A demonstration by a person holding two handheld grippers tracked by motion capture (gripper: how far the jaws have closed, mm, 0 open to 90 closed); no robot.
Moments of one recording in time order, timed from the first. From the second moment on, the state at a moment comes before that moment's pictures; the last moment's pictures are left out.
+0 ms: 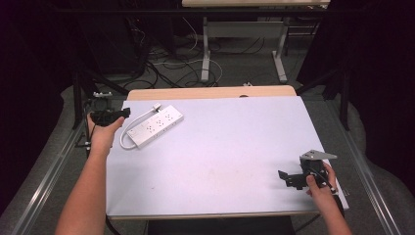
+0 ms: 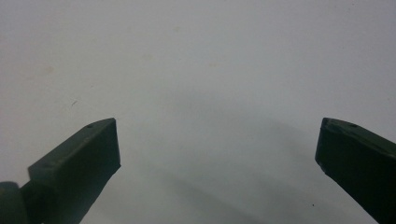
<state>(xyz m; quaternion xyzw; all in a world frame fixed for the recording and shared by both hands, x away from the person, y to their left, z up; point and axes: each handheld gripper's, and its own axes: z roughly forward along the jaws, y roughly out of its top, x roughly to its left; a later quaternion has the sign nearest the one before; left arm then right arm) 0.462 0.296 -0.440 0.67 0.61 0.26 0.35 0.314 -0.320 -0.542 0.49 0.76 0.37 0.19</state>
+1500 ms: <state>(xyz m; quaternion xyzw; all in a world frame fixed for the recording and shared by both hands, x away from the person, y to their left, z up) 0.499 0.296 -0.479 0.68 0.65 0.19 0.28 0.315 -0.318 -0.544 0.49 0.76 0.37 0.19</state>
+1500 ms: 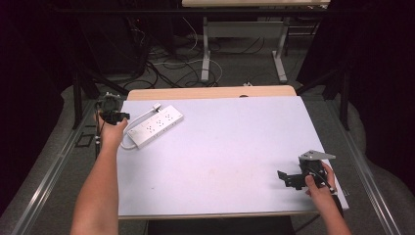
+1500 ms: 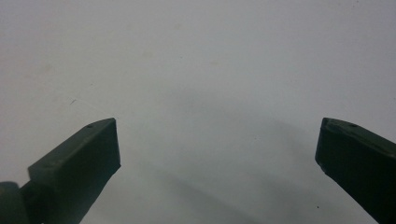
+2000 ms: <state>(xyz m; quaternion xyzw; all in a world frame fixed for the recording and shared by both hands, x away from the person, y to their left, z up) 0.507 0.291 -0.504 0.70 0.65 0.16 0.25 0.316 -0.318 -0.545 0.49 0.77 0.37 0.19</state>
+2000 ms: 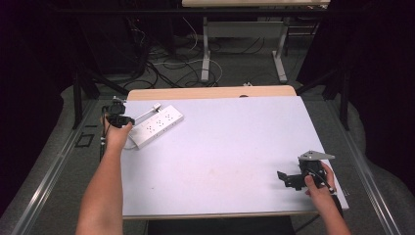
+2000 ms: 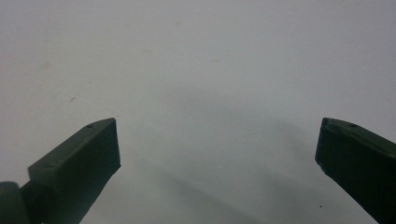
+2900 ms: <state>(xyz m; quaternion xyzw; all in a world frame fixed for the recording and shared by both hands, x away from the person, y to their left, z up) 0.503 0.289 -0.510 0.73 0.64 0.13 0.20 0.315 -0.316 -0.547 0.49 0.77 0.37 0.19</state>
